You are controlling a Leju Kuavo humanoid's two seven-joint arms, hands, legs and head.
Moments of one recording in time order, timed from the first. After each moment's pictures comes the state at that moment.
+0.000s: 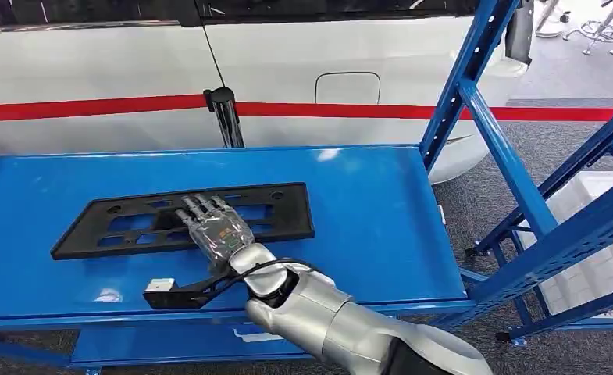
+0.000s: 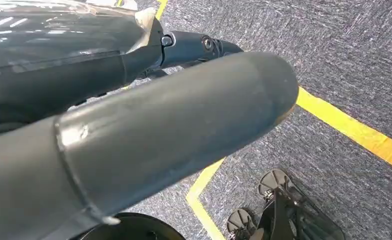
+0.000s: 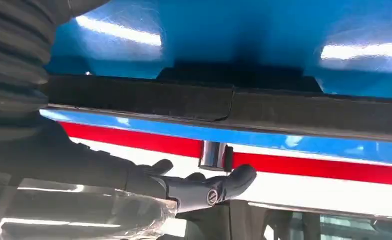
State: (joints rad) left arm -0.07 -0.23 0.64 -0.21 -0.06 0.56 0.03; right arm -0.81 0.34 1.22 -0.71 0.87 -0.20 0.27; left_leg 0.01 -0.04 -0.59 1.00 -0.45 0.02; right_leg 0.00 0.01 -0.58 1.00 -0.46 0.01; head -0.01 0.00
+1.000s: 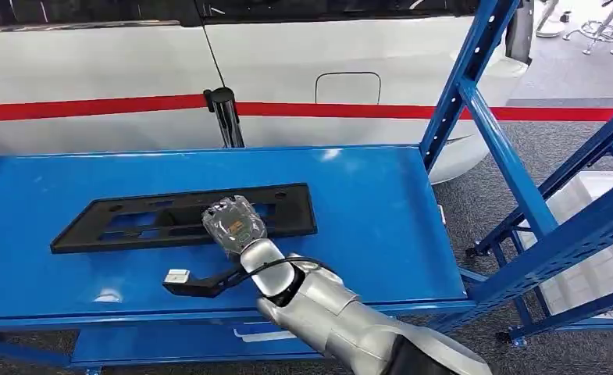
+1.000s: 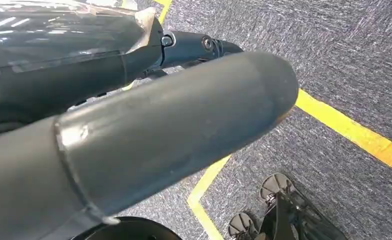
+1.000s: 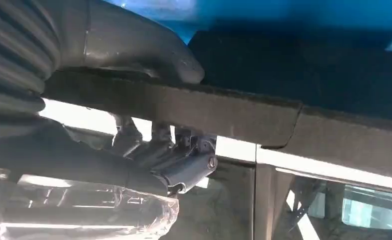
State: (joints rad) left arm -0.07 -0.23 0.64 -0.21 -0.06 0.58 0.04; right arm -0.79 0.34 1.10 -0.66 1.16 -0.26 0.30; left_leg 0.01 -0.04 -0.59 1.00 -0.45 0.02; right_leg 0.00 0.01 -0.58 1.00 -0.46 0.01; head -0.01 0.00
